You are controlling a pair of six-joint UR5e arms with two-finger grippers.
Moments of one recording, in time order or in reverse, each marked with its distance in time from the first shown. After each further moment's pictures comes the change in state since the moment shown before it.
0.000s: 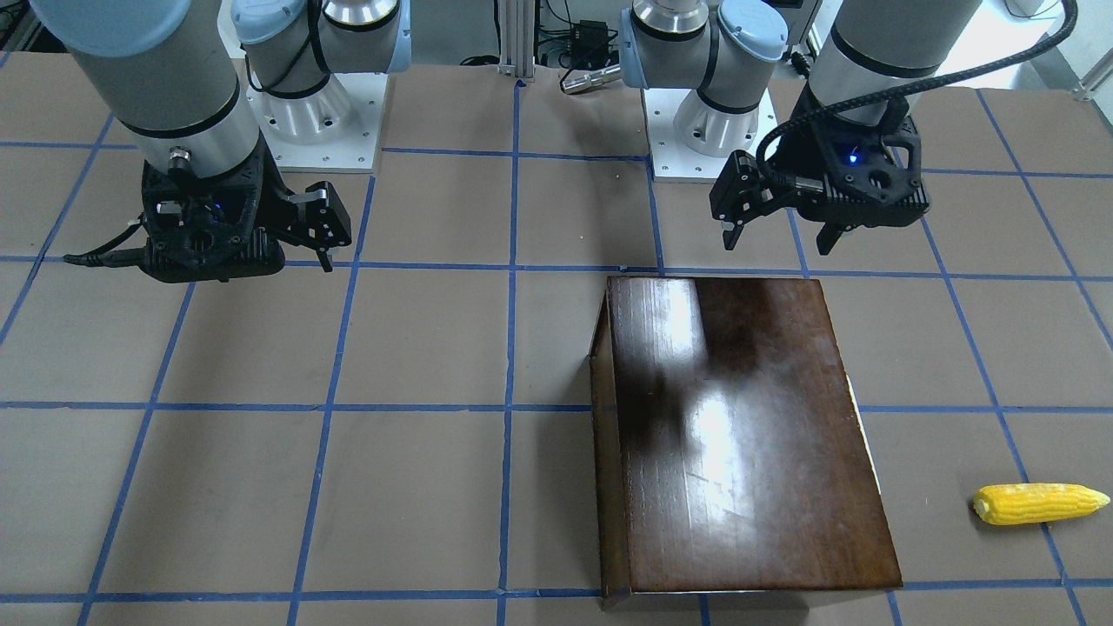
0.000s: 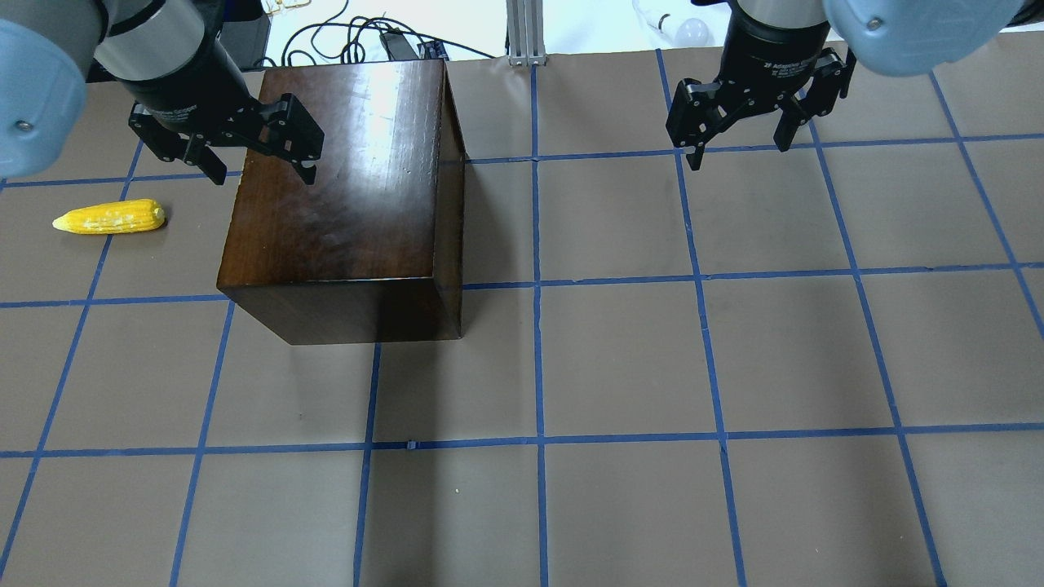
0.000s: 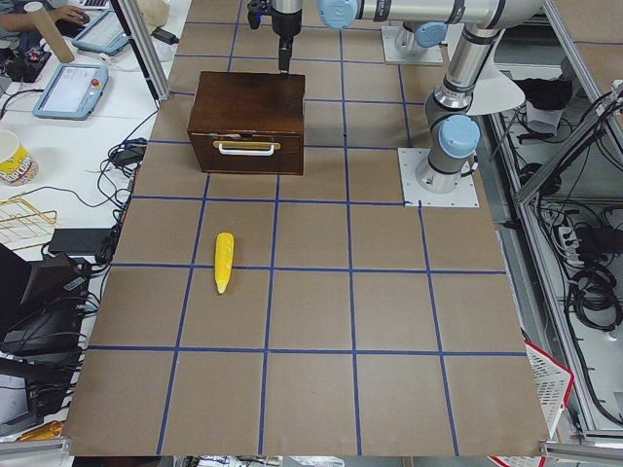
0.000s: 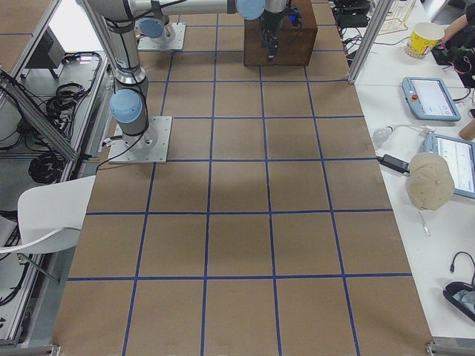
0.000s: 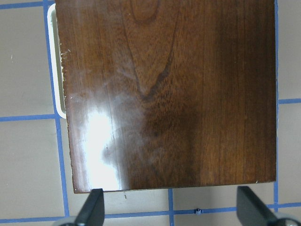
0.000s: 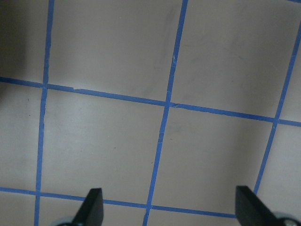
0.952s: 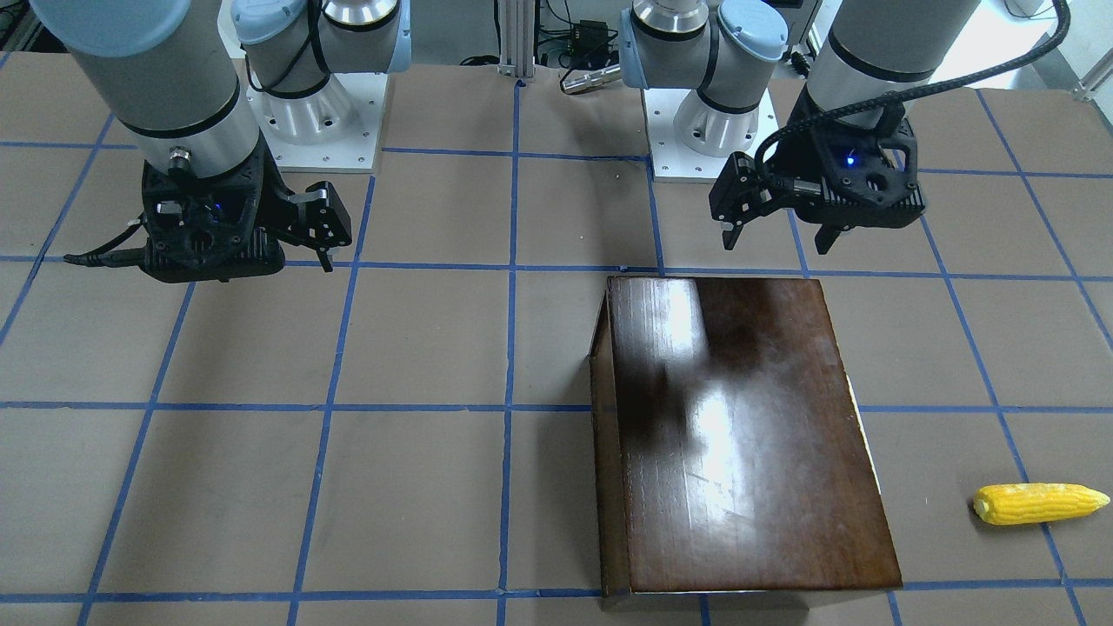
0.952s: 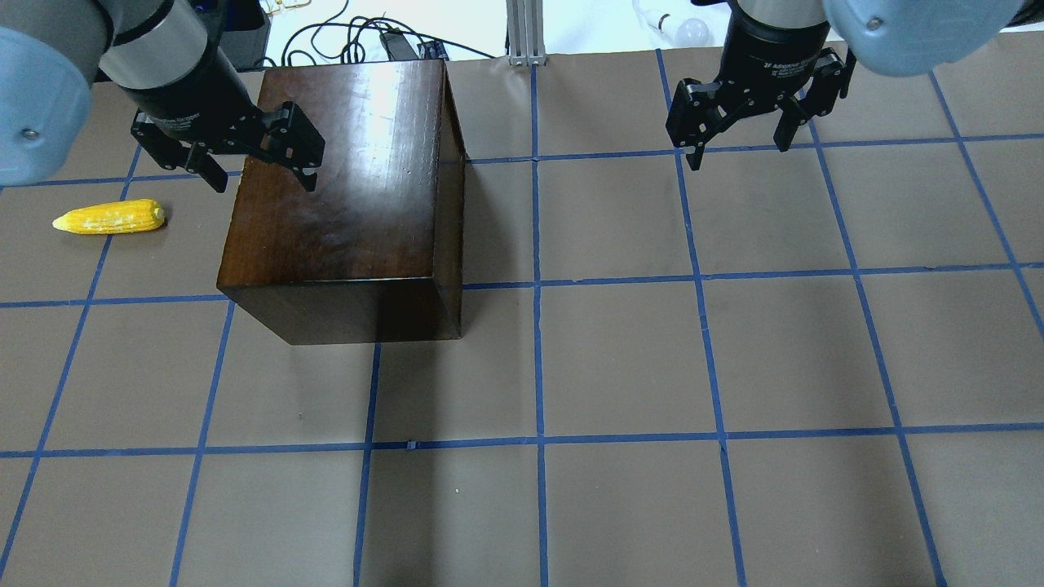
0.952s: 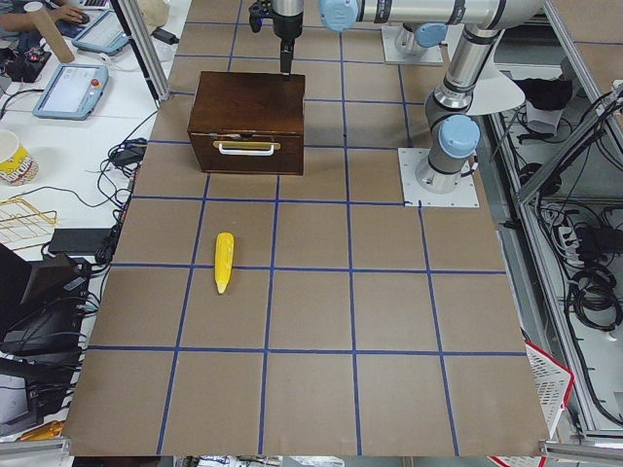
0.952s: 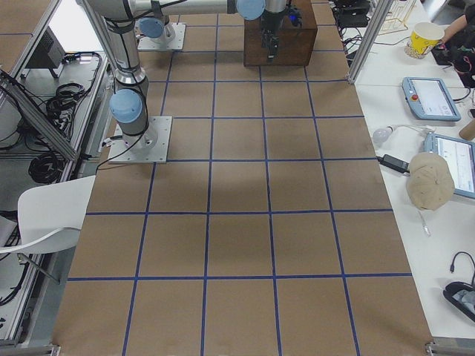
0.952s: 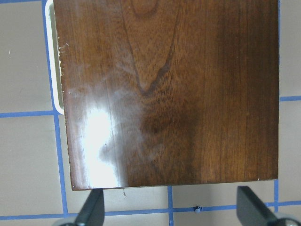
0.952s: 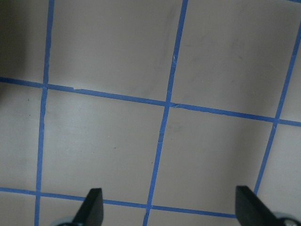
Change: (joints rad) left arm 0.003 0.002 -0.011 -0.001 0.005 -0.004; right arm 0.000 0.000 0.000 0.000 0.000 0.000
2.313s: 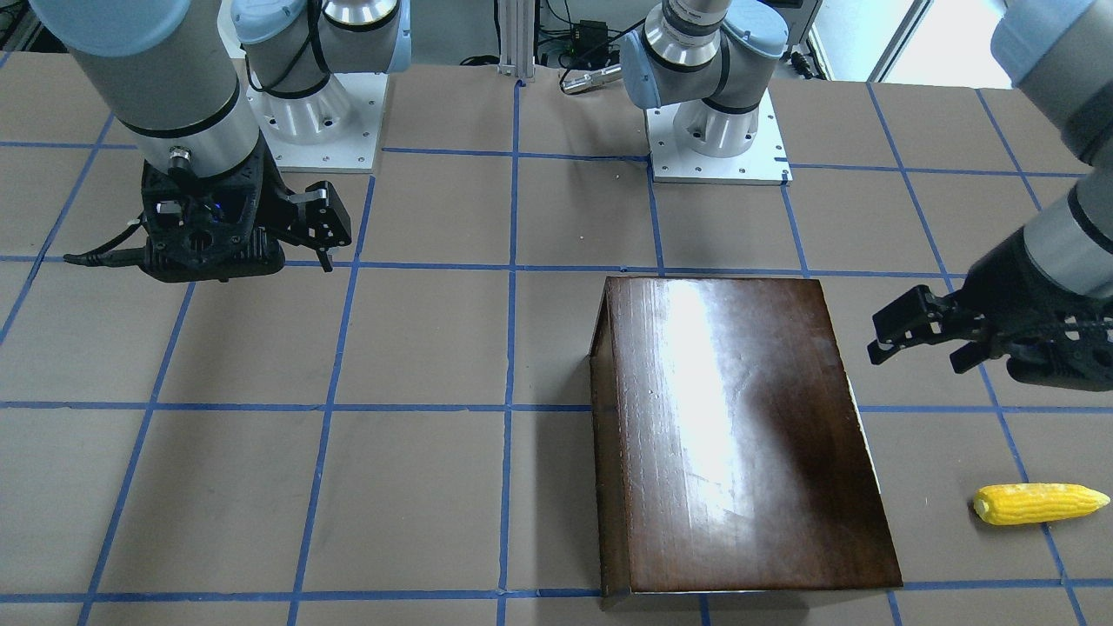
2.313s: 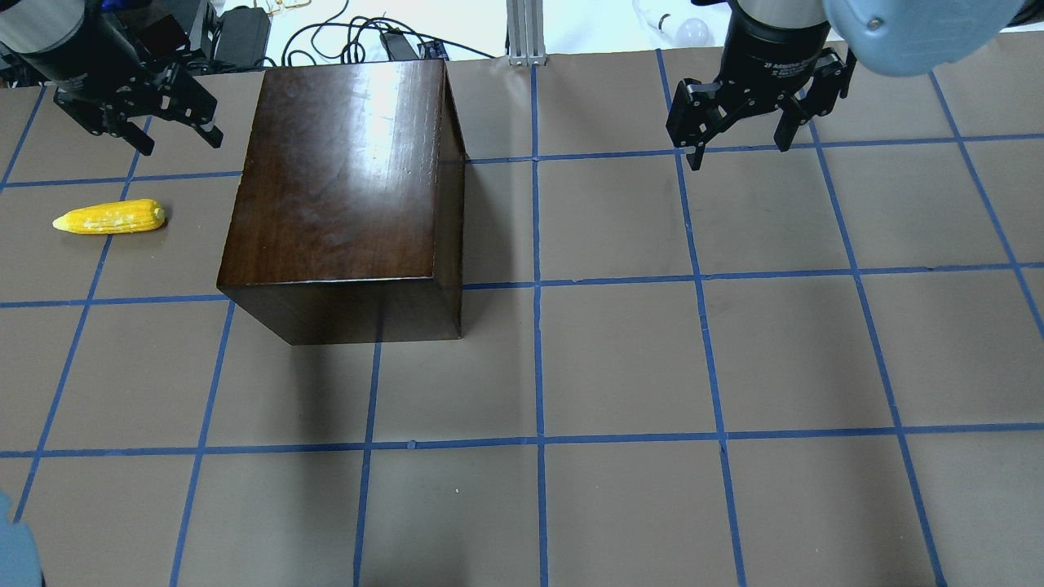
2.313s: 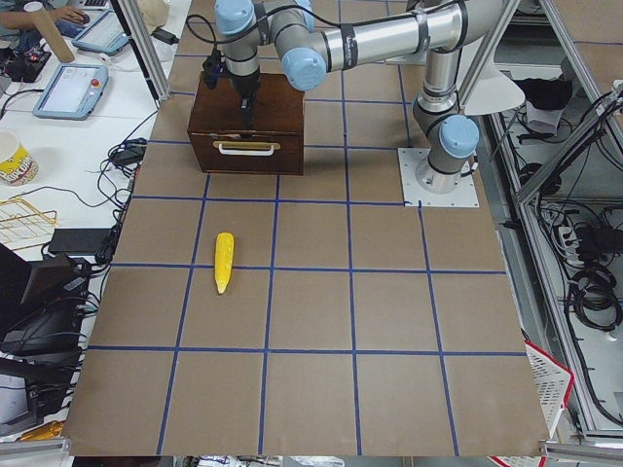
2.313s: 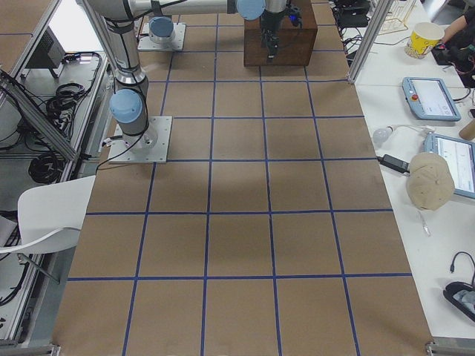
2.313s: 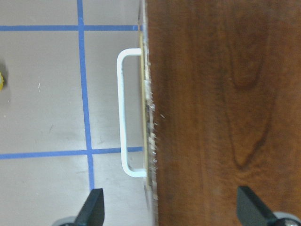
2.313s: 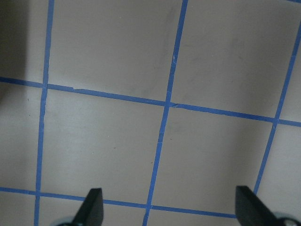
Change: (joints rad) left arm 0.308 -0.259 0.154 0.024 -0.134 0.334; right arm 0.000 0.000 0.000 0.000 -0.001 0.000
